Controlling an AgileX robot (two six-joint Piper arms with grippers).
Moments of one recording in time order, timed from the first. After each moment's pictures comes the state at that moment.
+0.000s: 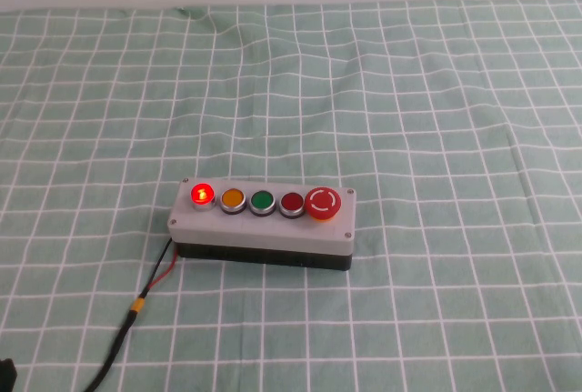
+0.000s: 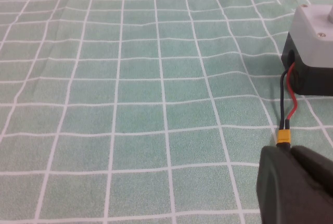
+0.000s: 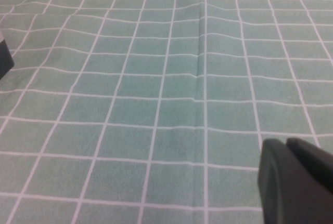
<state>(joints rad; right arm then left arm) 0.15 -0.01 0.02 -0.03 0.38 0.10 -0.11 -0.01 0.03 0.01 0.39 0.03</state>
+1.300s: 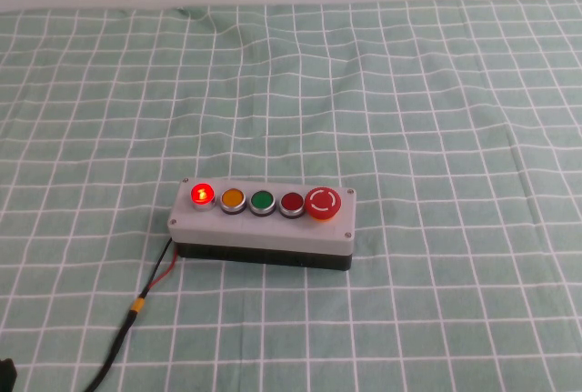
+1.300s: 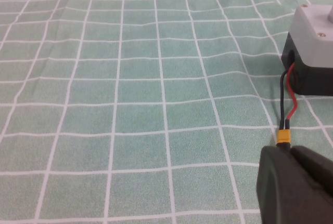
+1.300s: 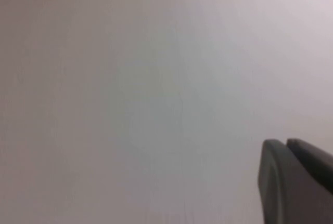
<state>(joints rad) 0.15 -0.01 0.02 -0.03 -0.47 0.10 -0.11 -0.01 0.03 0.01 0.39 0.03</state>
